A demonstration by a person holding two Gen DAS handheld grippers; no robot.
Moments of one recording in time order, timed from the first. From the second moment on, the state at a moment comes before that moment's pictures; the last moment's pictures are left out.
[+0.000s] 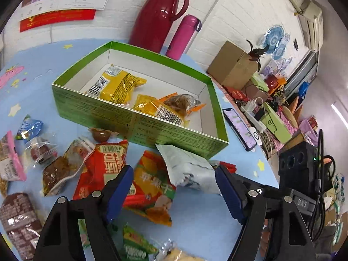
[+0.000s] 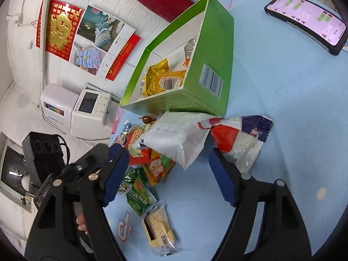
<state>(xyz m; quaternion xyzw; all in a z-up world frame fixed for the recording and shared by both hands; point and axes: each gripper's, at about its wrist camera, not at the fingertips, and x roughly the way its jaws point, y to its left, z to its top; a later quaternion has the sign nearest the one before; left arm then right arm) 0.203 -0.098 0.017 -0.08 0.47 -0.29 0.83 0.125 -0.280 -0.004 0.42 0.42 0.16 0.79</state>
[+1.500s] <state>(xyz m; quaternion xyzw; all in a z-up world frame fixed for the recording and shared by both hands) 0.267 -0.127 0.069 -0.04 0.39 -0.32 0.86 0.198 -0.268 0.065 0.25 0.38 0.15 0.88</state>
